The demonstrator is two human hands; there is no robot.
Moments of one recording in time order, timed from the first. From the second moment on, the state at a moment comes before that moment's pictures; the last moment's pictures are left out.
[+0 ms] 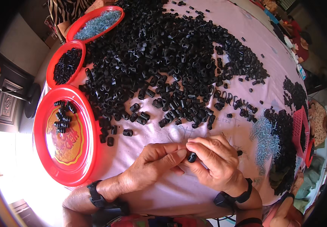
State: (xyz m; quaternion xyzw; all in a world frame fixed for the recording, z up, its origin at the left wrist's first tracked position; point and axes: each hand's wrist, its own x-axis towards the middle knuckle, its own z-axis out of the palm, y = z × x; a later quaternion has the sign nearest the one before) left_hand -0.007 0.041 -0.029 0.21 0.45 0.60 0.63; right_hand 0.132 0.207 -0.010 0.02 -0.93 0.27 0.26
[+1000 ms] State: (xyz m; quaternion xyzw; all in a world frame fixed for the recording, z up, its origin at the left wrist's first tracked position) left_hand -0.079 -0.059 -0.002 -0.09 0.35 0.87 0.33; right_hand 0.147 0.253 0.014 -0.10 -0.93 0.27 0.25
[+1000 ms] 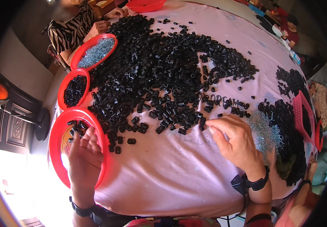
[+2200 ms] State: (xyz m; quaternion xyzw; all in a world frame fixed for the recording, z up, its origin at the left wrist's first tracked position) left_hand -0.019 0.034 -0.002 0.57 0.77 0.26 0.08; right_hand 0.154 0.259 0.008 -0.10 -0.95 0.26 0.15
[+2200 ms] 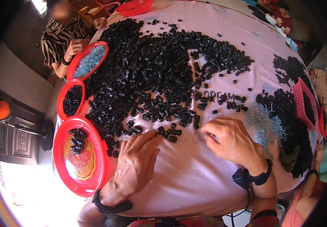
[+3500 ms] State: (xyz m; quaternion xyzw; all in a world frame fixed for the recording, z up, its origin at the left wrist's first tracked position) left_hand -0.002 0.032 -0.019 0.24 0.53 0.60 0.54; right_hand 0.145 0.222 0.013 -0.05 -0.85 0.50 0.16
